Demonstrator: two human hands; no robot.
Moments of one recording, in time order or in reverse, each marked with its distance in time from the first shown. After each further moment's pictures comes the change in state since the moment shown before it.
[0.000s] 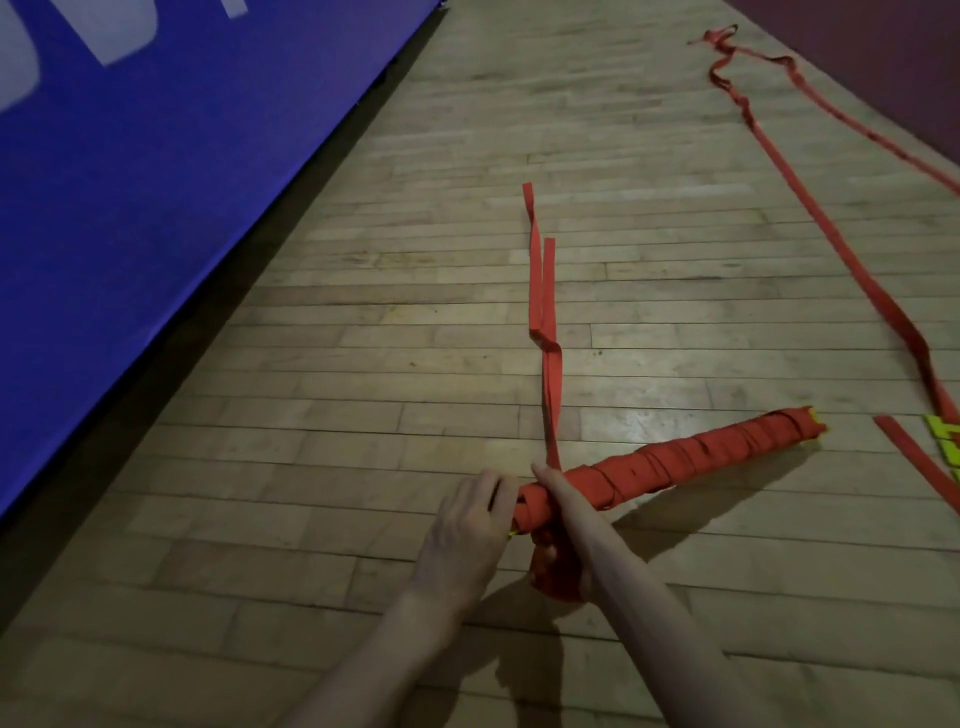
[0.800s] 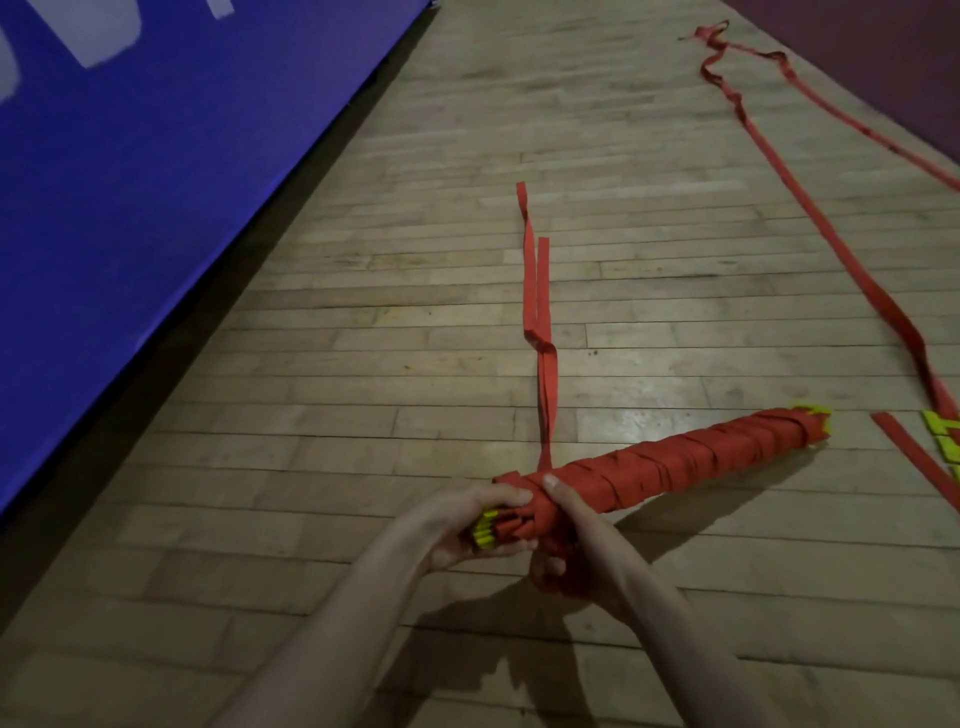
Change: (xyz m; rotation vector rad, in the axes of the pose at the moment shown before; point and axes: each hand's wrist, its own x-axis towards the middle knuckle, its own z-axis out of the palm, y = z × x) left_hand 0.050 -0.003 -0.043 -1.454 -0.673 -1.211; right_hand -0.011 -0.002 -0.023 -0.126 -0.240 -0.143
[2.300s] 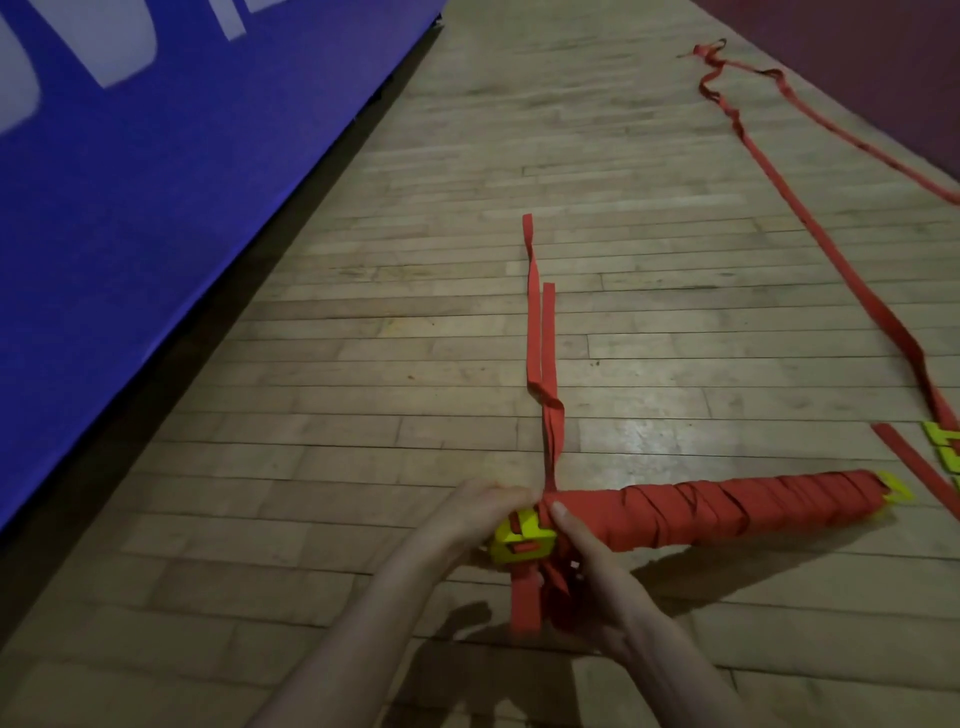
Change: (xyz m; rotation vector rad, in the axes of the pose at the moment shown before) left_hand 0.000 0.000 0.010 0.406 0.095 0.176; right_hand -0.020 0.006 0.020 0.367 0.040 0.134
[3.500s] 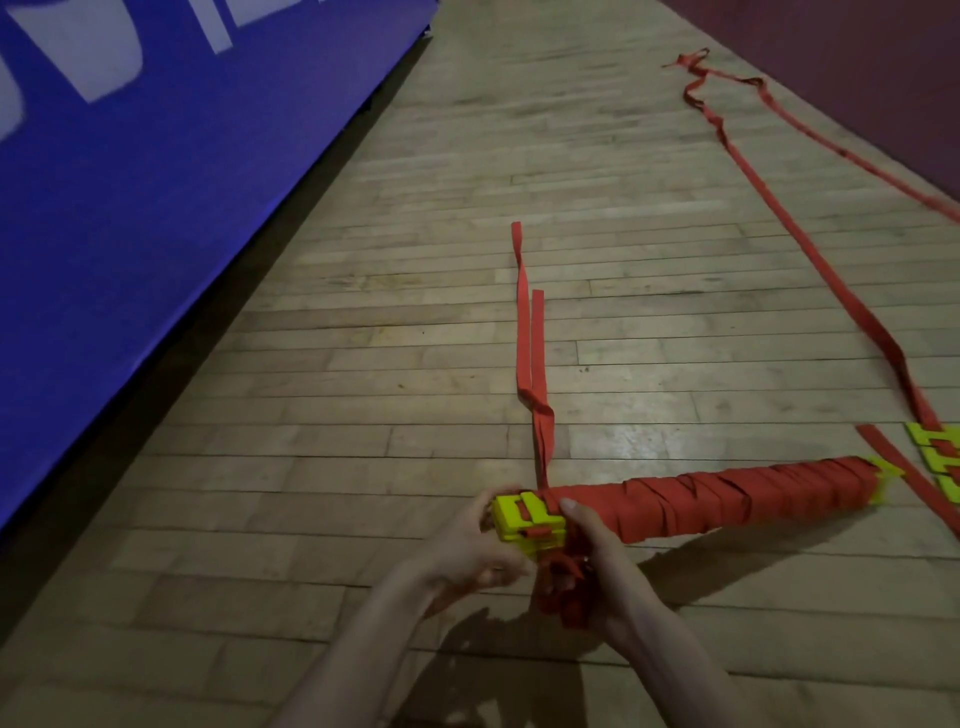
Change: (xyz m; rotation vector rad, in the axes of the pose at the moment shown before) left_hand -0.004 -0.016 0.007 -0.283 -0.126 0.077; right_hand 0.001 -0.014 -0.012 -0.103 0.080 -0.117
